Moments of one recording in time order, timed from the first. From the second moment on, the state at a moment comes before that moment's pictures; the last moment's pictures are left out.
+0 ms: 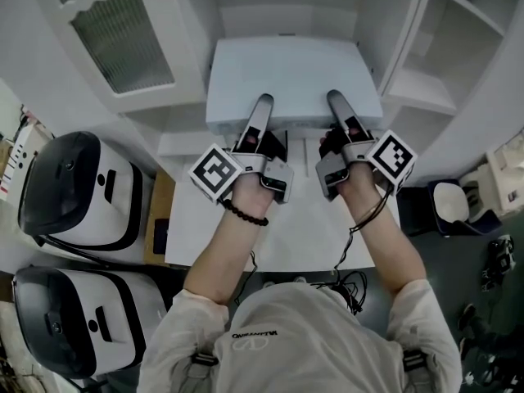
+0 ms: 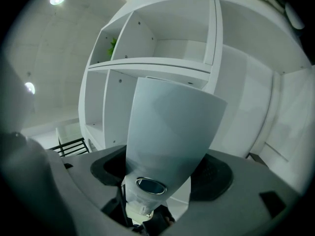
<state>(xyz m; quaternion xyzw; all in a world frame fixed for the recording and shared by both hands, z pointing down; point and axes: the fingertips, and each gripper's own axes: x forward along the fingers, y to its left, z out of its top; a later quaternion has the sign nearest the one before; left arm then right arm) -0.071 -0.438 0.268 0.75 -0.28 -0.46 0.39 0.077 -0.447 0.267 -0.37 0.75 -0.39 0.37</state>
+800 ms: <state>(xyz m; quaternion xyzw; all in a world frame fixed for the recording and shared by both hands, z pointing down) -0.073 -0.473 0.273 0.74 -0.31 -0.43 0.41 0.078 -0.474 0.272 -0.38 0.73 -0.42 0.37</state>
